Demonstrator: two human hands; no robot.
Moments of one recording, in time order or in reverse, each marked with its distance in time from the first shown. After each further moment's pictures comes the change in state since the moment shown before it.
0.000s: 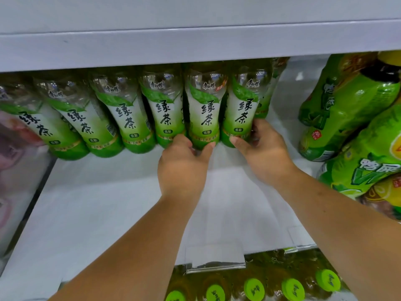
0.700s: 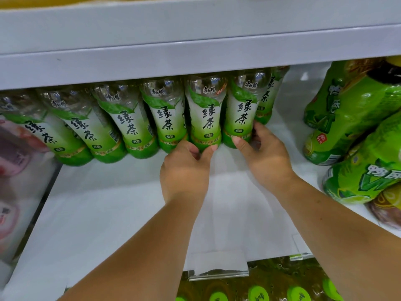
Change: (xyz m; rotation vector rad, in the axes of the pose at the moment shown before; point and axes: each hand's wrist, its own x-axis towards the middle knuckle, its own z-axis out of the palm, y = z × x) left_hand 0.003 0.000 0.004 0.033 0.000 -0.072; right_hand -0.005 -0.004 0.005 0.052 -0.025 0.025
